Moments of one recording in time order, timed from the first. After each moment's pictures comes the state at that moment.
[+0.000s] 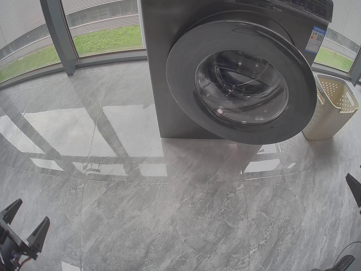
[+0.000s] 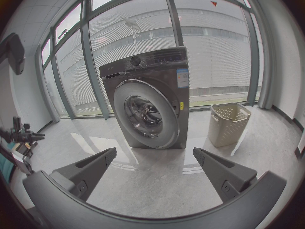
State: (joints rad) left arm -0.18 0.44 -0.13 -0.25 0.00 -0.01; right arm 0.15 0.55 -0.31 -0.26 0.04 0.08
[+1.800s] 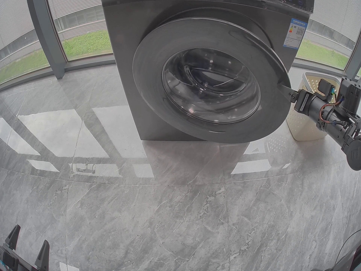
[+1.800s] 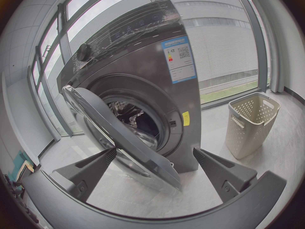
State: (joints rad) left arm 0.00 0.01 -0.02 0.00 -0.01 0.01; right arm 0.19 1.63 -0.86 -0.86 0.02 0.23
